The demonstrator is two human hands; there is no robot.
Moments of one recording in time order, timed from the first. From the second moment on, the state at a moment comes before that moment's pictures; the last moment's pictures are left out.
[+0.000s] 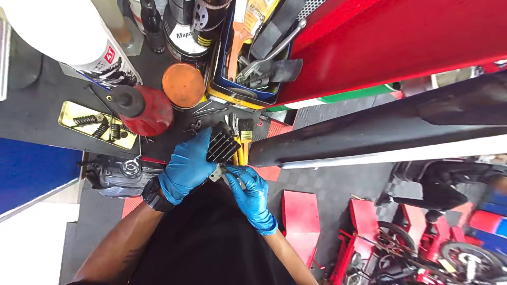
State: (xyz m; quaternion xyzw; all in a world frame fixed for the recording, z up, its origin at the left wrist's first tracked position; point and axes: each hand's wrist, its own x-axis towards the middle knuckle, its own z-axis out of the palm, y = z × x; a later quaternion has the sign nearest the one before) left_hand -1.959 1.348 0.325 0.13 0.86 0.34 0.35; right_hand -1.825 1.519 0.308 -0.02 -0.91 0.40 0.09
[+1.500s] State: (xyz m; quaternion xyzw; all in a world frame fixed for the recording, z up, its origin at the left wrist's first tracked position) left_hand -1.960 1.351 0.326 0.12 0.87 0.32 0.36; right_hand -1.827 1.552 0.344 -0.10 -0.82 0.54 0.14
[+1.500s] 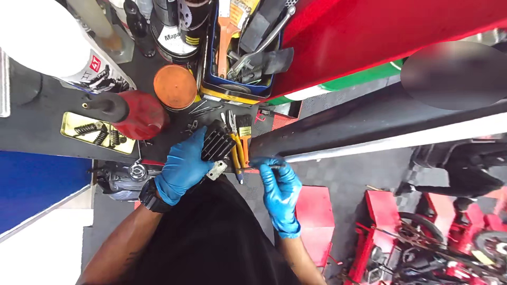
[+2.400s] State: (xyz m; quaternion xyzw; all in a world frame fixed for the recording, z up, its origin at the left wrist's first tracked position) left_hand -1.802 1.330 0.337 0.11 0.83 0.49 0.23; right_hand -1.871 1.580 0.255 -0.08 -0.73 0.66 -0.17
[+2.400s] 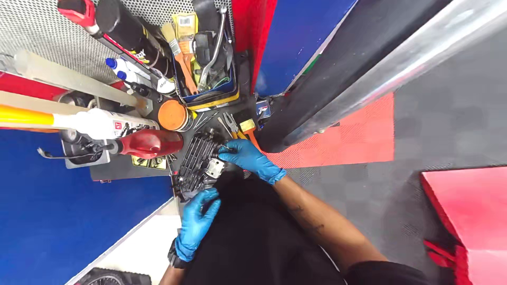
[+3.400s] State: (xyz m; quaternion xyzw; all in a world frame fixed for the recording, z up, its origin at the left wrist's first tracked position) left_hand -1.797 1.362 0.226 -0.06 0.43 0.85 0.29; right_hand -1.870 1.577 0.253 -0.04 -0.76 0.64 -0.14
